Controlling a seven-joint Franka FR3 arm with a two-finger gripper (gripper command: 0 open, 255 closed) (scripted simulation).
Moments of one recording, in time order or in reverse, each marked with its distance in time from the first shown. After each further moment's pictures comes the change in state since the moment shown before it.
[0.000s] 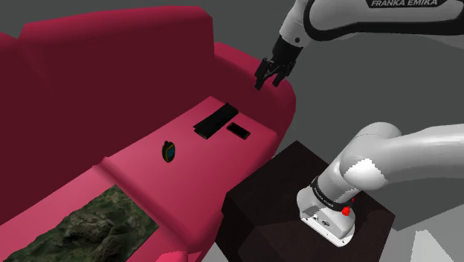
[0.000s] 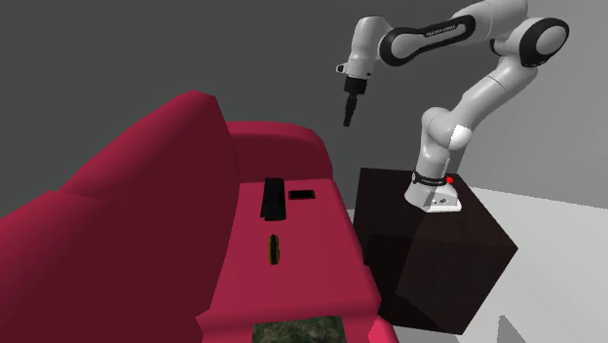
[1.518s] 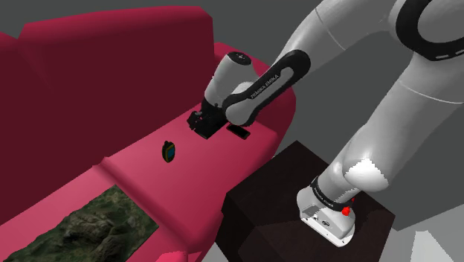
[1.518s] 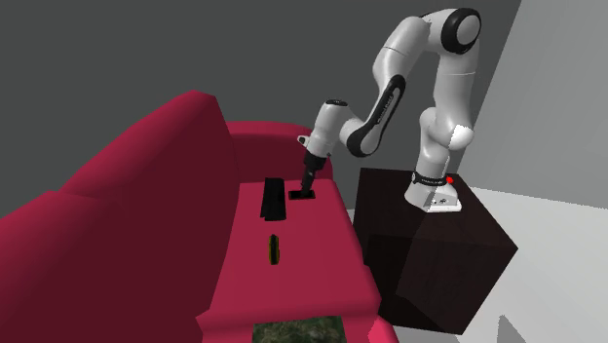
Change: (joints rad) arm 0.089 0.836 0.220 0.068 -0.179 0.962 0.289
